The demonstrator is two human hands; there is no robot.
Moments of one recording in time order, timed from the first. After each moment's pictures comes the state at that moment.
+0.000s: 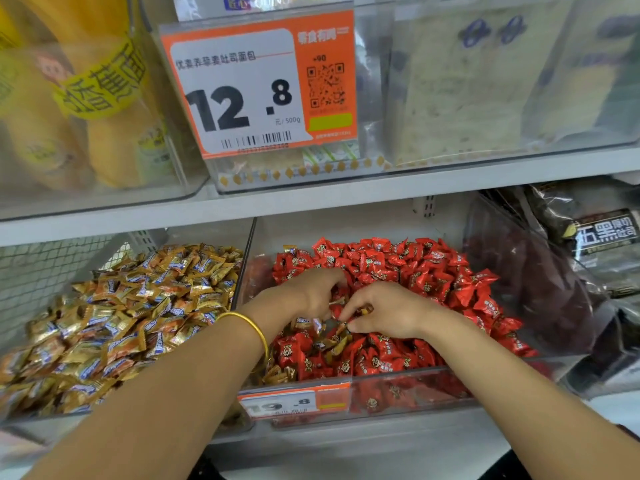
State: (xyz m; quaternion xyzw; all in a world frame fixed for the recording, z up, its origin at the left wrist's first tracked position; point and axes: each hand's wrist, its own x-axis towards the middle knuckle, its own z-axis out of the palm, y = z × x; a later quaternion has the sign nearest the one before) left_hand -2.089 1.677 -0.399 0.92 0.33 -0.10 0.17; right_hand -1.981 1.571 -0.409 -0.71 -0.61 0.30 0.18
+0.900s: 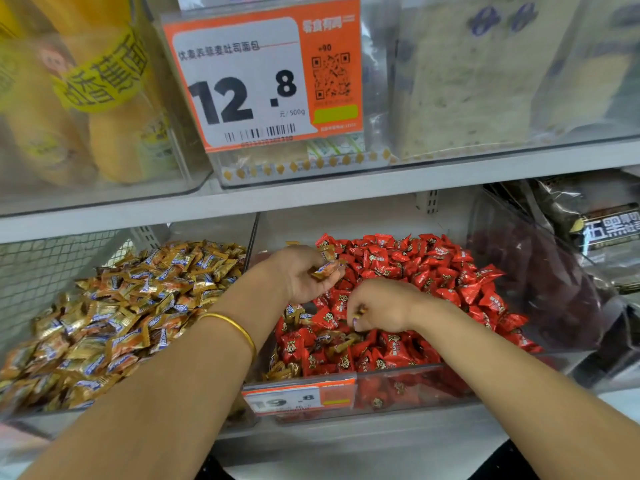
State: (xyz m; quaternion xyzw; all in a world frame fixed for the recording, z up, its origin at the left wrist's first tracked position) left_hand -2.092 1.675 -0.371 0.38 0.48 0.18 0.77; right_hand -1.982 1.588 -0.412 -0.71 -0.67 0.21 0.05
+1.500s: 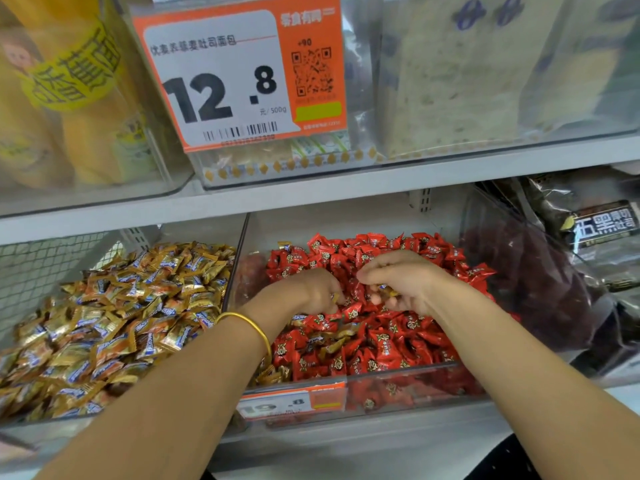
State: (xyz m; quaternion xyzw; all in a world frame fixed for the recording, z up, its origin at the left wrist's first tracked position) left_hand -2.082 1.669 -0.392 0.89 0.37 -0.16 0.20; right_hand -1.966 1.574 -0.393 -0.71 -0.31 0.45 0.45
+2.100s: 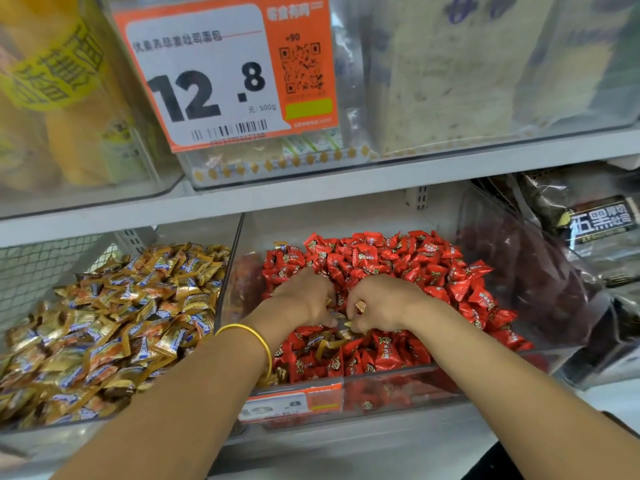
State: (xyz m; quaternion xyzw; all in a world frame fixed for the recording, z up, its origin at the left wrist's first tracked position) left_hand -2.082 1.675 -0.419 0.91 0.37 -0.13 0.09; right_hand -1.977 1.584 -0.412 -0.76 -0.61 0.22 0.04
